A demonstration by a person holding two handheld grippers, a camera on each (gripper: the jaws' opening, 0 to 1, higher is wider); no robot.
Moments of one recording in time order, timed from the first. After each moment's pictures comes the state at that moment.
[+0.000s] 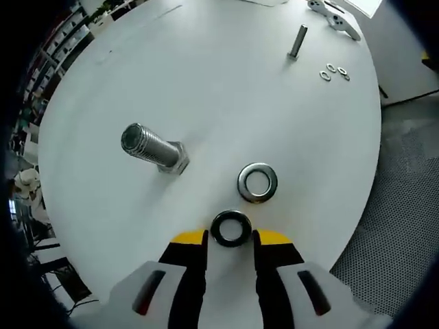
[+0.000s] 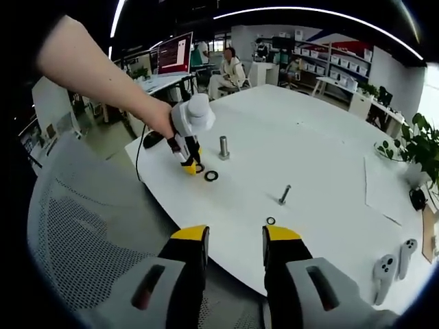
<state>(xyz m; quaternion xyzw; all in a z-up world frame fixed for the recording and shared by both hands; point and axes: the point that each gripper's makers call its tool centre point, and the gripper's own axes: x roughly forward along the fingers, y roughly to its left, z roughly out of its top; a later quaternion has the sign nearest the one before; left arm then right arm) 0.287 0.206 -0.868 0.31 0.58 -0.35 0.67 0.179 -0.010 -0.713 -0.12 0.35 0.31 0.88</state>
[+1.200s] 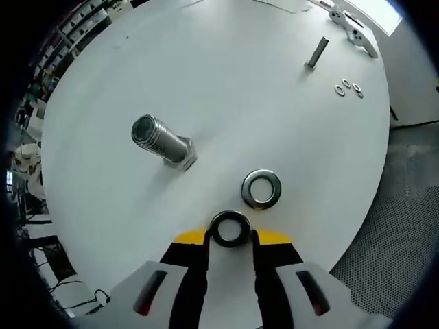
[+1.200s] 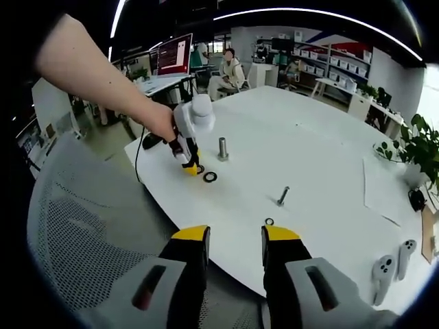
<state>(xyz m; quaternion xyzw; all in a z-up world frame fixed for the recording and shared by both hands) 0.288 0.201 -0.869 0.24 0.60 -0.30 0.70 0.180 -0.012 -0.712 -0.12 0.34 0.31 0.88</state>
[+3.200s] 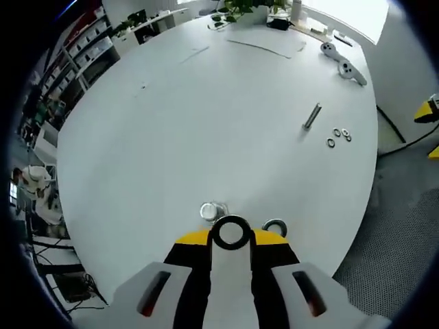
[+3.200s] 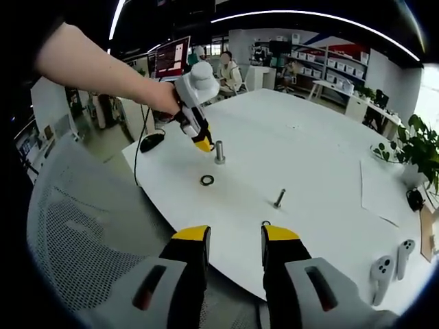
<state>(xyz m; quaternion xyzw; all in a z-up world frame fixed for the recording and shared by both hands) 0.345 0.180 -0.795 0.27 0.50 -0.34 0.75 0.184 -0.015 -0.708 -0.12 0.33 0.31 0.88</state>
